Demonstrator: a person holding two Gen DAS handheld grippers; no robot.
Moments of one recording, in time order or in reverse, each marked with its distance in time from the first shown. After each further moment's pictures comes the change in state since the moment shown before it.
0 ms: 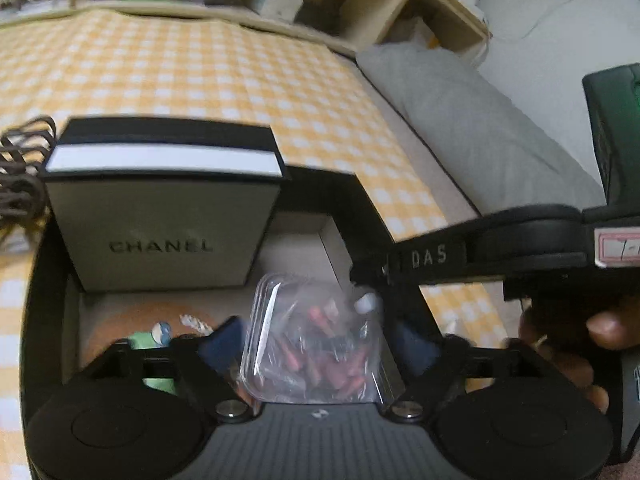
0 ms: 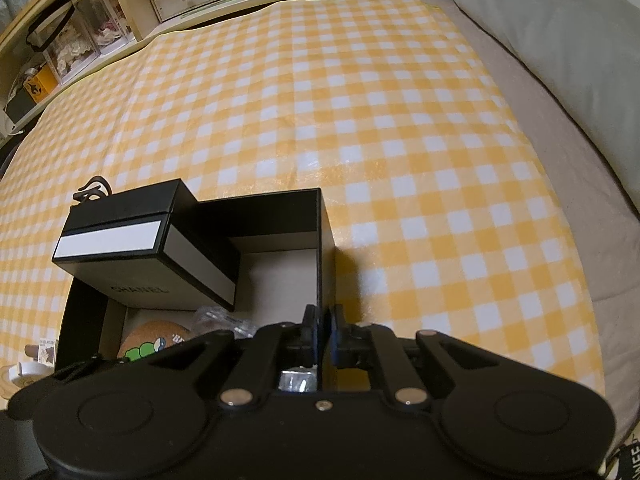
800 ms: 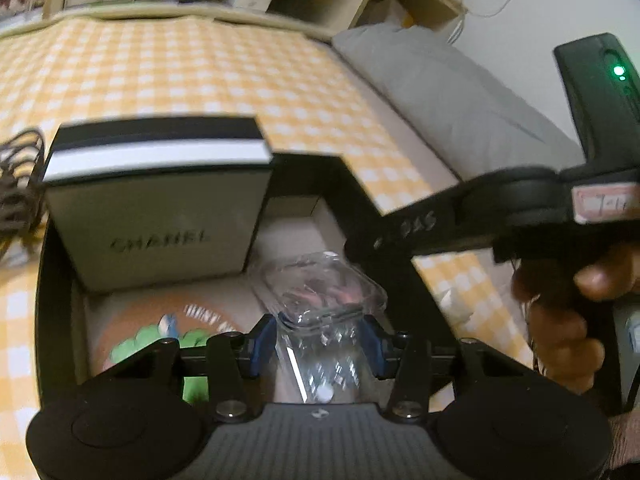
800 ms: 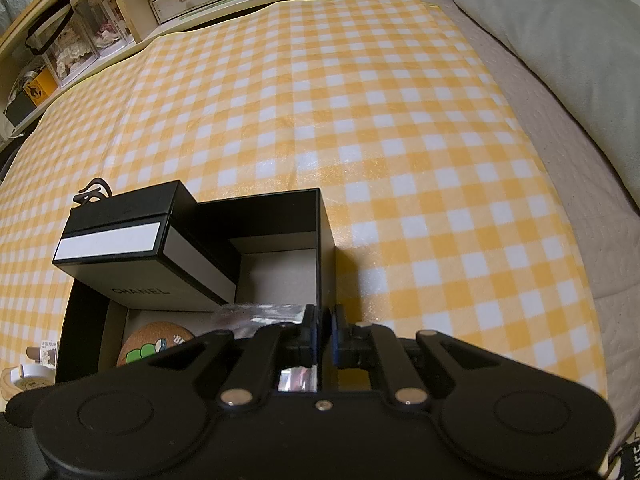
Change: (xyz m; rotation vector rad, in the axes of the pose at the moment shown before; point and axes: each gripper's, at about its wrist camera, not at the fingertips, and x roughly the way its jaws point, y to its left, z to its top) left arm -0.010 -0.007 -0.005 0.103 0.021 -0.009; right arm -0.001 0.000 0.000 0.007 -0.001 0.001
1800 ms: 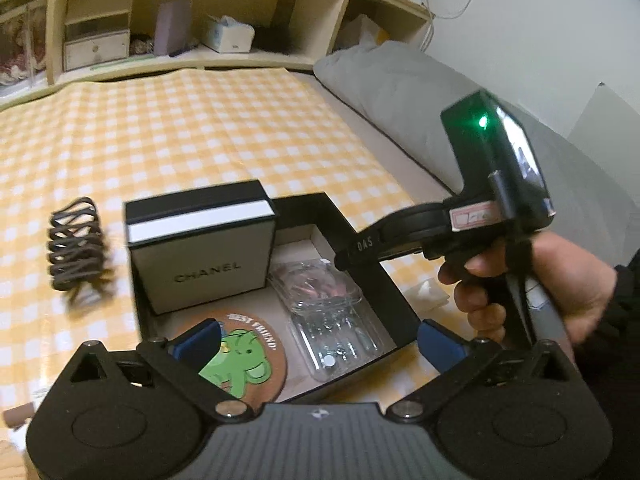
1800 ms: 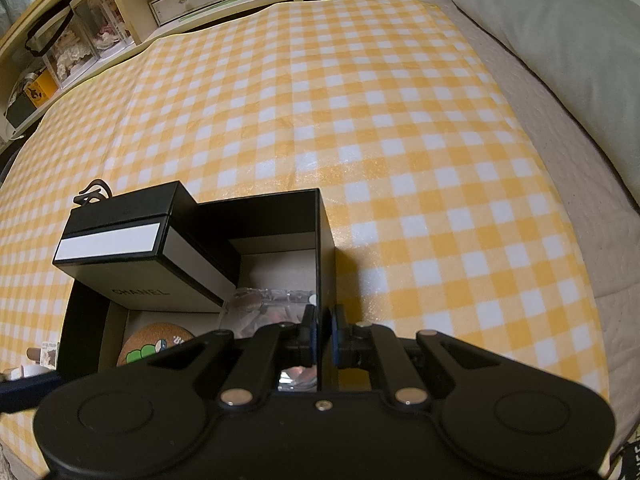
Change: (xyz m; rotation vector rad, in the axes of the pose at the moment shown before) left arm -0.089 -0.016 0.000 0.122 -0.029 0.050; right arm 0.000 0.000 -0.001 0.002 -0.002 0.000
